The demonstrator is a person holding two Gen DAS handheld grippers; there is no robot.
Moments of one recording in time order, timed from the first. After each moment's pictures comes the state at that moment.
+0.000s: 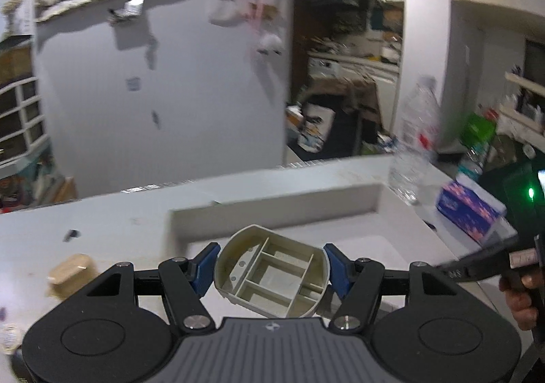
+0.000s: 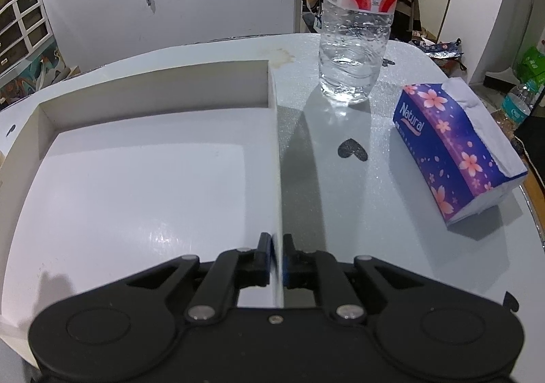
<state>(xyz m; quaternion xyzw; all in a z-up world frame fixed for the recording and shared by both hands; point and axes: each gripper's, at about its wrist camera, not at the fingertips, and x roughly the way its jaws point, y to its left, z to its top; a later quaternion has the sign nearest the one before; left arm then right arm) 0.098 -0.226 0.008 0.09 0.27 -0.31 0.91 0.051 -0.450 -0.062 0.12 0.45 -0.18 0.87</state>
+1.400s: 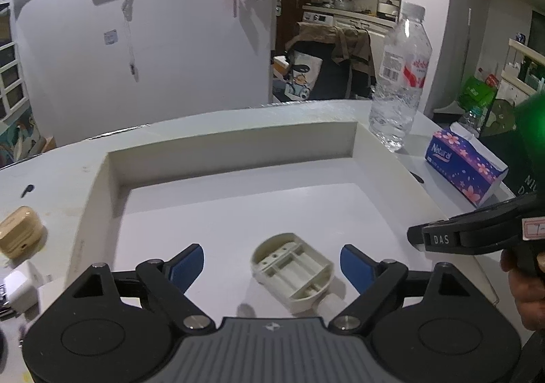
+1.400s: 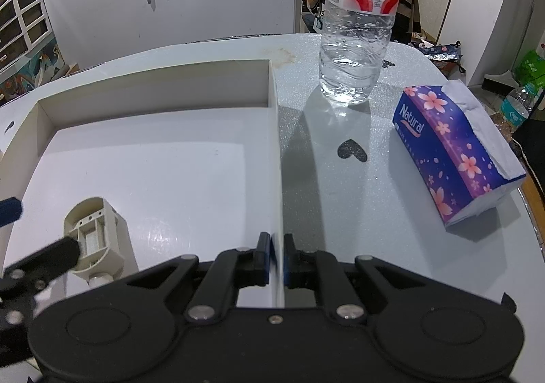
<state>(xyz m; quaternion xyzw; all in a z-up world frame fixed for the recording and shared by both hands) 0.091 -0.273 -0.033 0.11 0.34 -0.30 0.88 0.051 -0.449 -0.062 0.11 0.45 -0.19 0.87</state>
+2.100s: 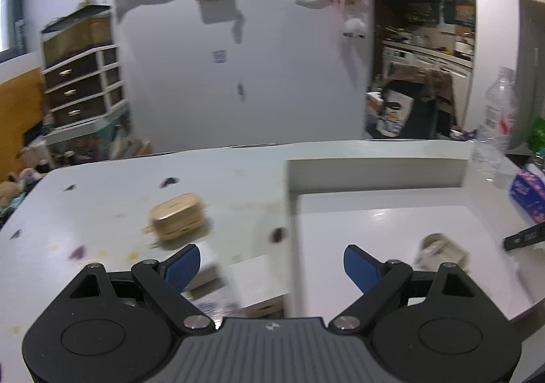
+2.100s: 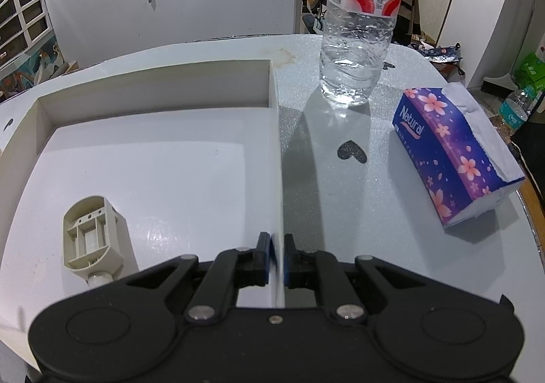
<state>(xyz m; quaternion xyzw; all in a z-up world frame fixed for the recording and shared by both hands) 0.092 -0.130 -0.004 0.09 0.29 -0.16 0.94 0.052 -0.446 -0.062 0.10 0.45 -0.19 0.87</state>
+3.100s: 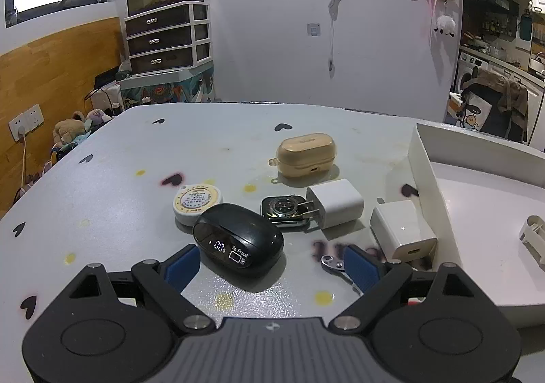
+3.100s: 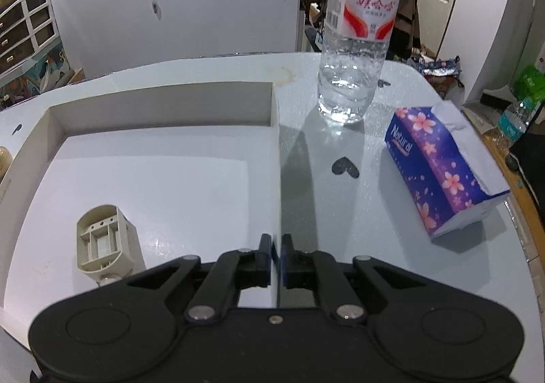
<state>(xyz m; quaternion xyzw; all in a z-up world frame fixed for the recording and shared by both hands) 0.097 -0.034 -0.043 0.04 0.32 -0.05 0.94 0.042 -0.445 -0.045 0.09 0.43 -0.18 0.88</state>
